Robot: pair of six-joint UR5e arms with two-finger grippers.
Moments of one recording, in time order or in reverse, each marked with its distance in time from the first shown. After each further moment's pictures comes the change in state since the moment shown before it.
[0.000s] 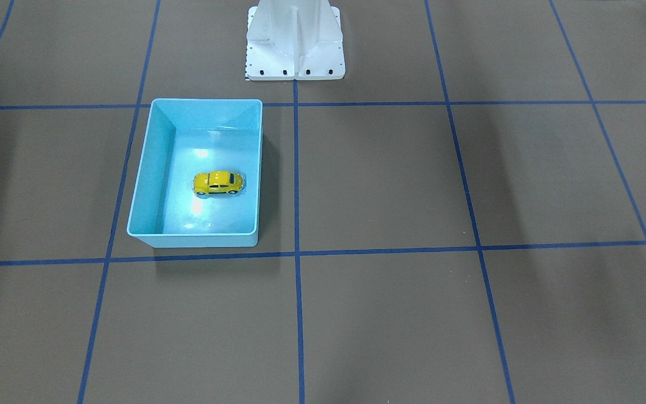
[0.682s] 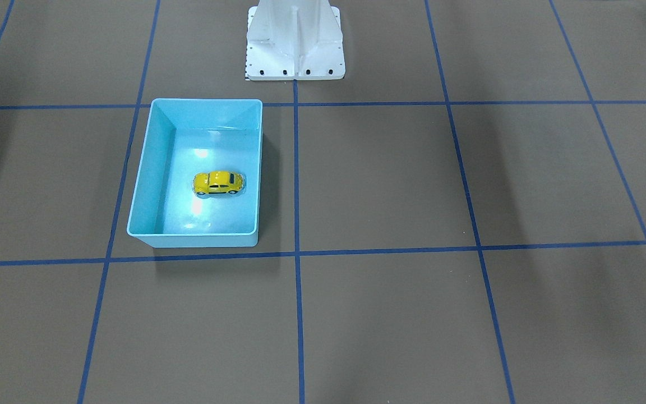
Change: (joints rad) left arm 0.000 0.000 0.000 0.001 0.000 0.000; right arm 0.001 -0.050 -0.076 0.257 0.011 0.157
